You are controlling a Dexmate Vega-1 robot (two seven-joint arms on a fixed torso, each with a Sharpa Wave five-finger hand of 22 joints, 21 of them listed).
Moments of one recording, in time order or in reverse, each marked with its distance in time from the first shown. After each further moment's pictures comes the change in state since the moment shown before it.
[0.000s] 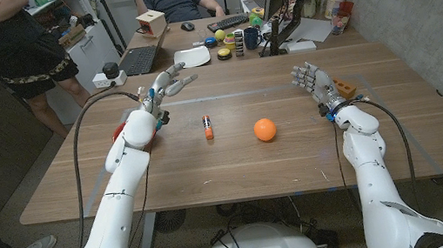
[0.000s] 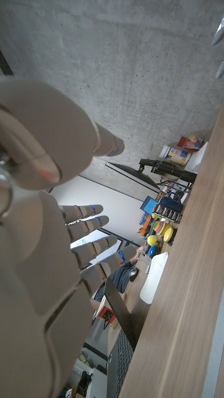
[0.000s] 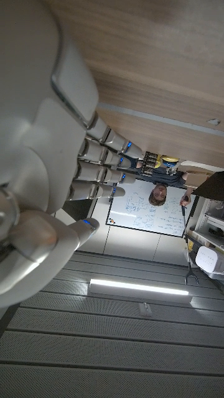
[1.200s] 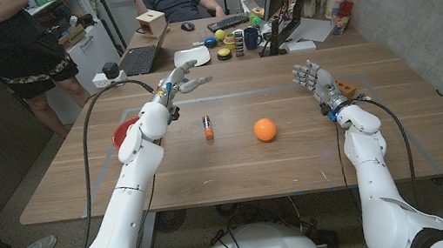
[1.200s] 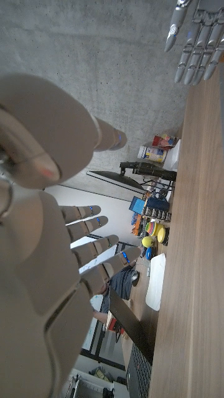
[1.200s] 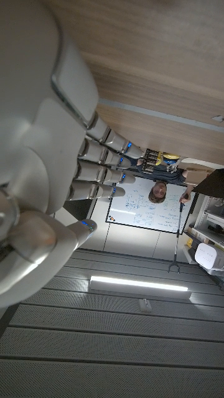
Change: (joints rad) left arm -0.026 0.008 0.096 -0.059 0.186 0.090 -0.049; left_hand 0.012 -0.033 -0.035 -0.020 0.015 -0.045 0.005 0.000 0.000 -0.019 0.000 0.000 0.000 0.020 -0.001 0.000 0.001 0.032 -0.001 -0.011 -0.002; right arm 0.022 0.003 0.033 0.030 -0.007 0.025 0.033; right_hand -0.019 -0.008 -0.012 0.012 0.000 0.000 0.000 0.000 0.000 0.000 0.000 0.000 0.000 0.000 0.000 0.000 0.000 0.004 -0.004 -0.004 0.000
